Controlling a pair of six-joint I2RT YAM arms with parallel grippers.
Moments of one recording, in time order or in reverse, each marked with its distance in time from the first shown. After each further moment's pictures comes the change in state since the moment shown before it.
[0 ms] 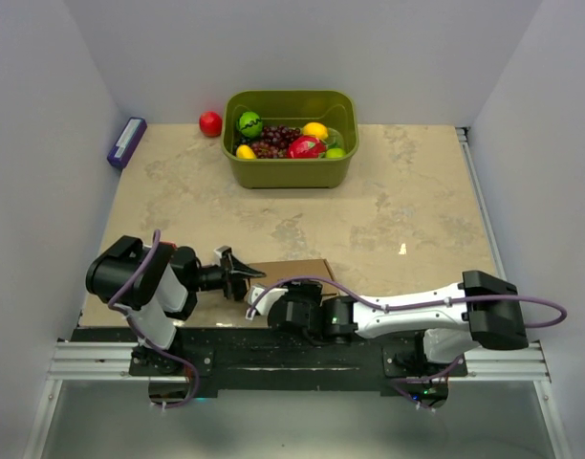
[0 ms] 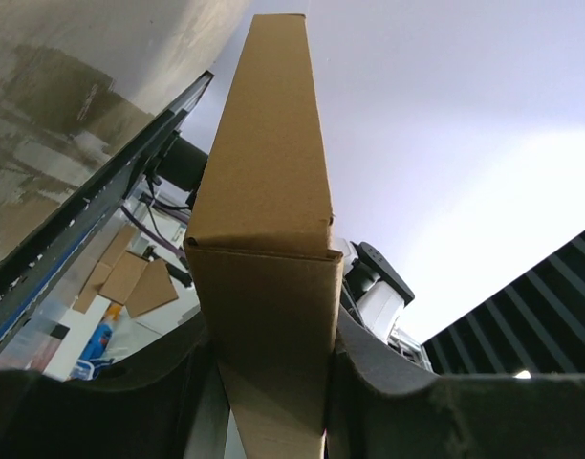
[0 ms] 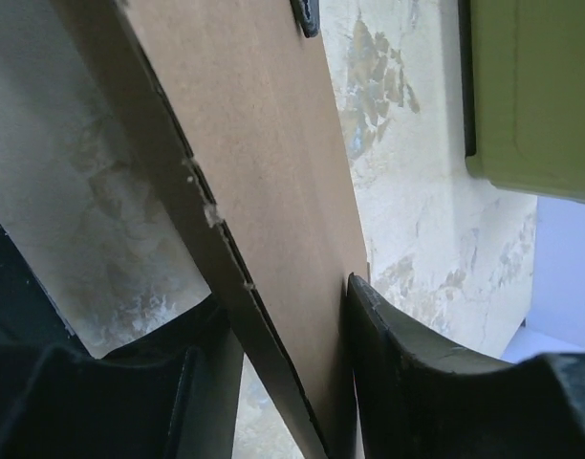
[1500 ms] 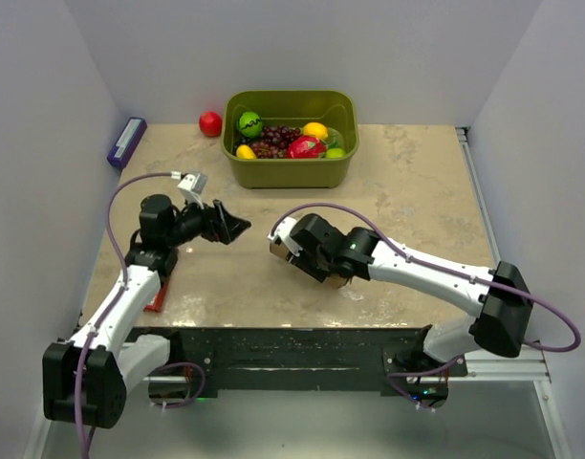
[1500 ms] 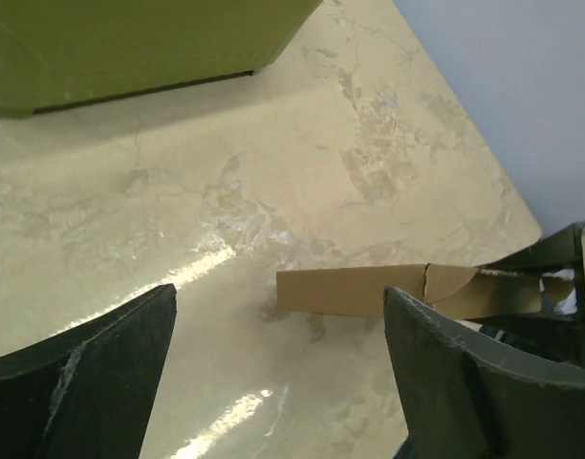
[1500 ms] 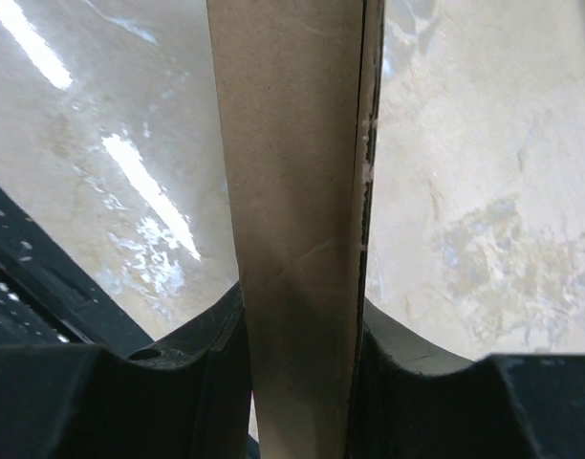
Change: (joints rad) left arm 0.090 -0.705 0.504 -1.205 -0.480 1.566; right arm -0.439 -0.039 0.232 -0.354 -0.523 0.139
